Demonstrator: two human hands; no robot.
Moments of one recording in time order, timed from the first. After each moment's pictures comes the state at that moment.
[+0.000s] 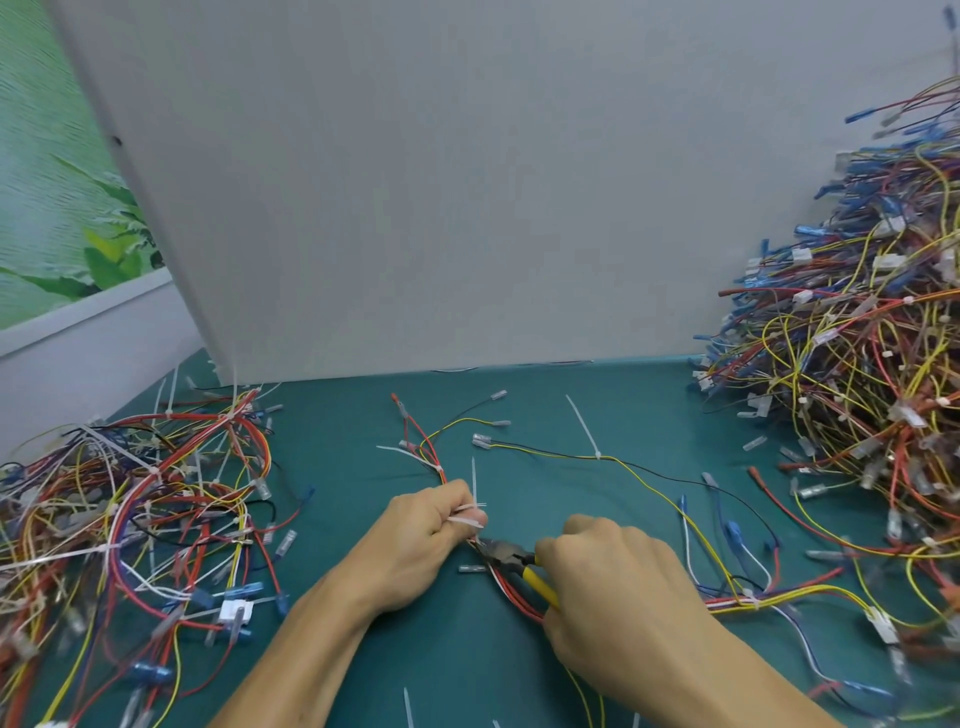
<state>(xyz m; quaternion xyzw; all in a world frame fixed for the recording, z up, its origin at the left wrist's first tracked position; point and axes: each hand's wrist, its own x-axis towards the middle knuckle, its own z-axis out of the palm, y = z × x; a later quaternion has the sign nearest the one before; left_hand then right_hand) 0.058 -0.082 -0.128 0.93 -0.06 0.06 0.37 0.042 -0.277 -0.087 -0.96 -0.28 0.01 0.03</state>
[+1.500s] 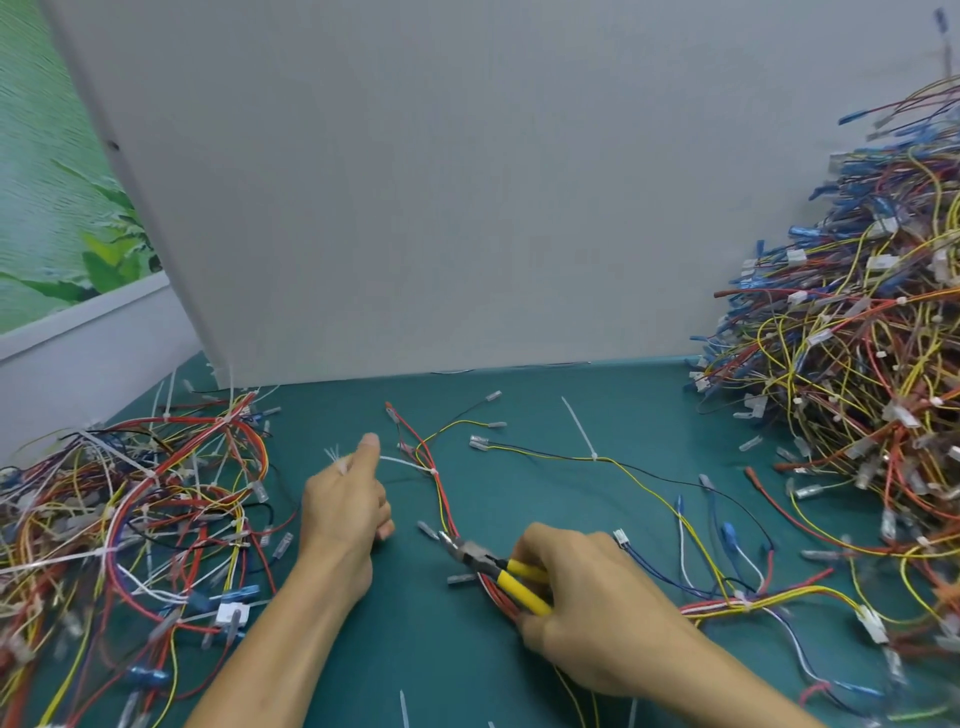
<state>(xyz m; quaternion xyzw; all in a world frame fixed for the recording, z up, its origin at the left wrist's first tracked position) 0.075 -0.061 -0.130 0.61 0.26 0.25 0.71 0.051 -0.278 -0.106 -0.93 -0.26 0.08 0.24</state>
